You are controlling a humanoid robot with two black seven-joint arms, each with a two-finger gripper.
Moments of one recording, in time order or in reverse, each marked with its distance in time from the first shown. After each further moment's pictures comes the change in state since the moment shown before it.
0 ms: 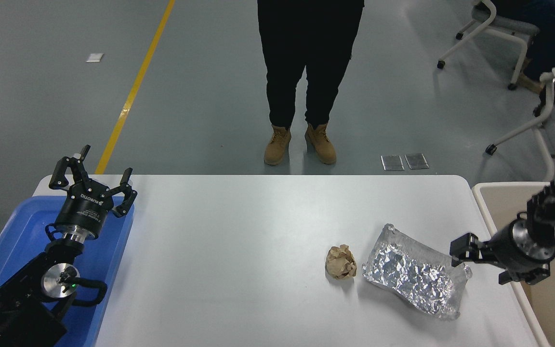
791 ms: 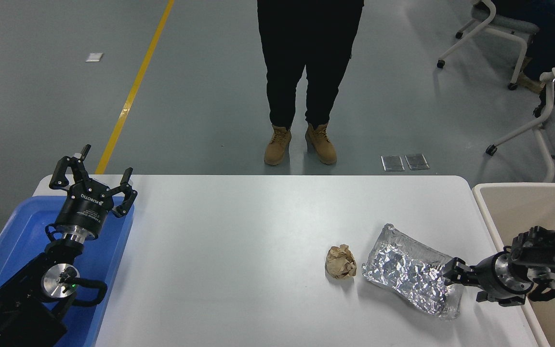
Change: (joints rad) left arm 0.000 -0.001 0.000 0.000 0.000 0.000 0.000; right arm -0.234 0.052 0.163 -0.152 -0.030 -0.103 0.006
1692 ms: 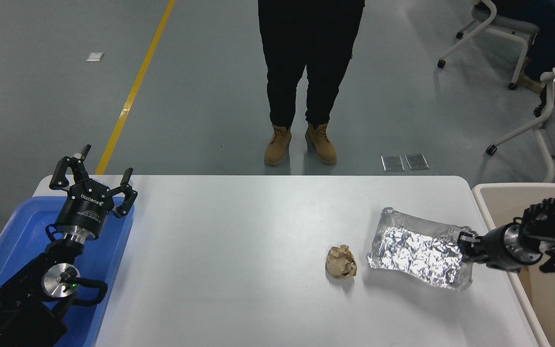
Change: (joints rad) left arm 0.000 0.000 0.000 -0.001 0.000 0.000 0.001; right arm 0.200 -0.117 0.002 0.017 -0.005 0.094 0.010
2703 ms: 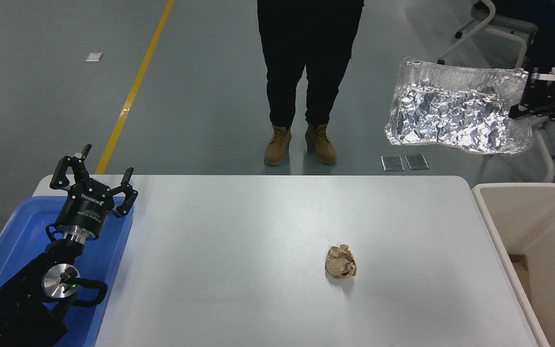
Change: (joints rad) left arm 0.000 0.000 0.000 0.000 0.000 0.000 0.001; right arm 0.827 -0.186 -0.197 0.121 -0.031 0.401 0.011
